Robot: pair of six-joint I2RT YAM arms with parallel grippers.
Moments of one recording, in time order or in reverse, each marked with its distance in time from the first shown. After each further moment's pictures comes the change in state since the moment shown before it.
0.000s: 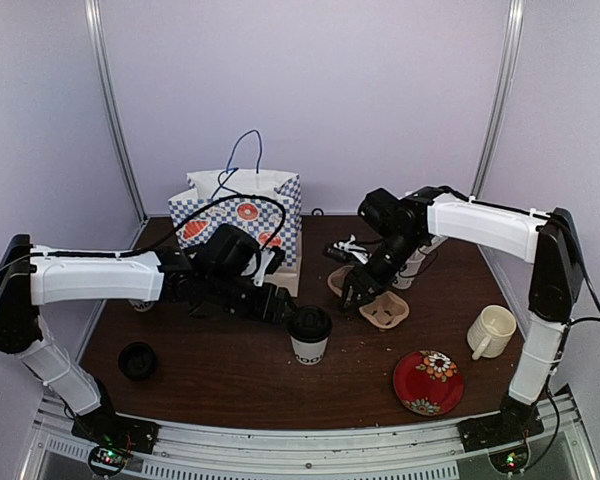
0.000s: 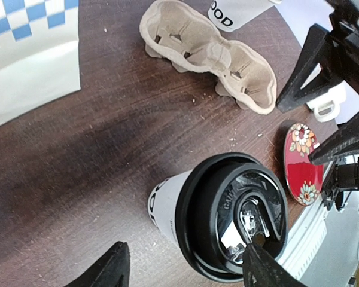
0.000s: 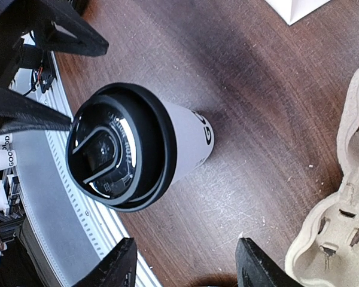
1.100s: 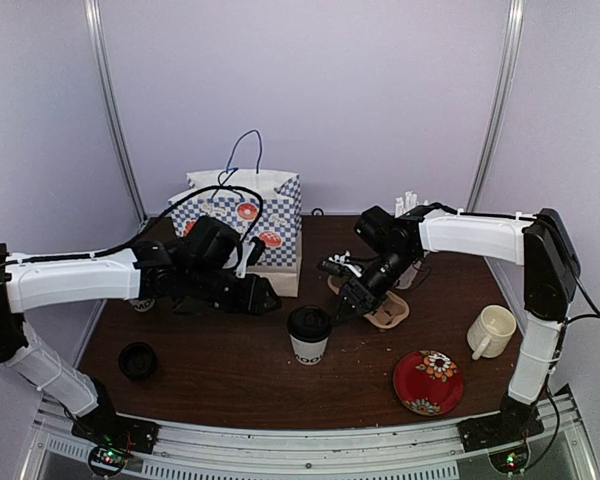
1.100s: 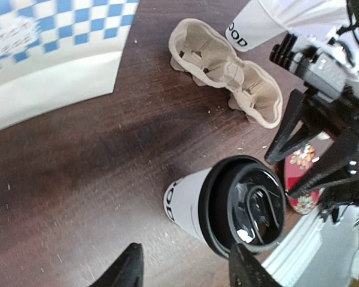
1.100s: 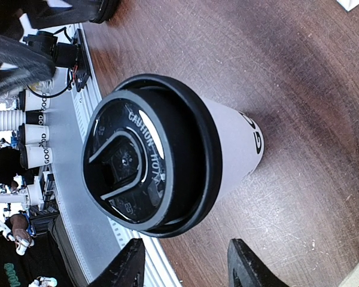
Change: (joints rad) left arm 0.034 -0.077 0.004 -0.073 -0.047 -0.034; right arm 0.014 0.019 -0.129 0.138 -0.201 0.059
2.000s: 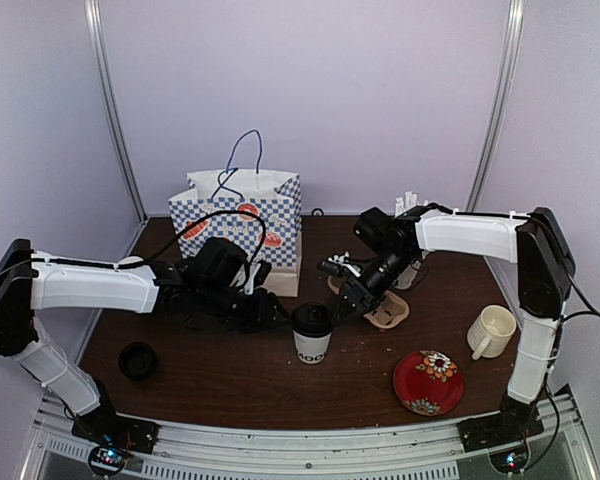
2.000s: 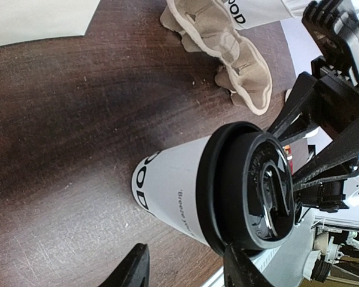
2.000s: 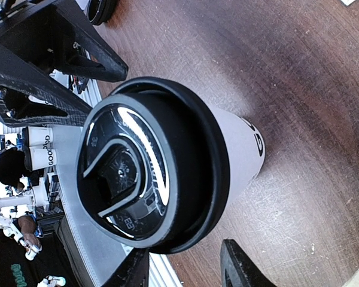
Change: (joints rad) left arm 0.003 0.045 -0.141 0.214 0.168 -0.231; right arm -0.014 0.033 0.018 -0.006 -0.021 0.002
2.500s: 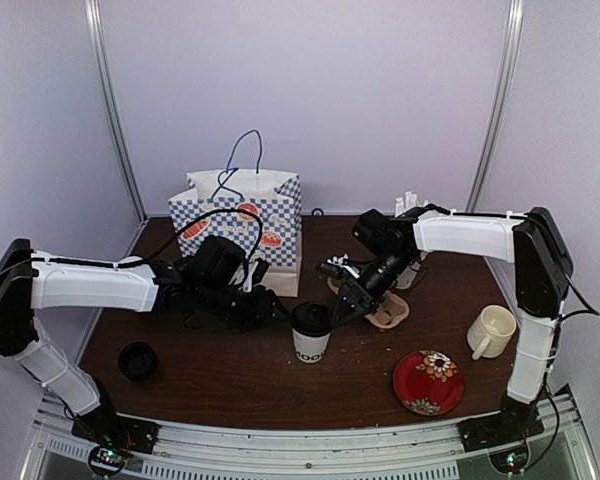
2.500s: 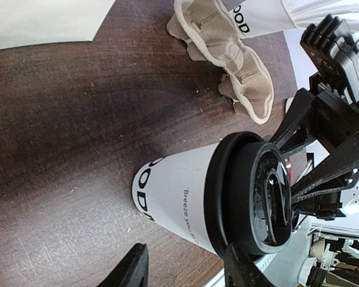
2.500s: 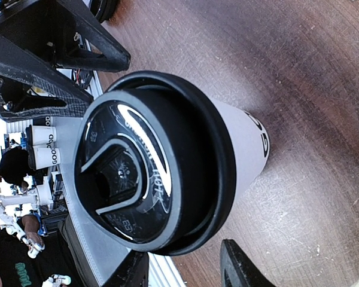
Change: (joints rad) left arm 0.011 0.000 0.000 0.010 -0.003 -0.024; right arm 0.000 0.015 0.004 -0.008 -0.015 0.003
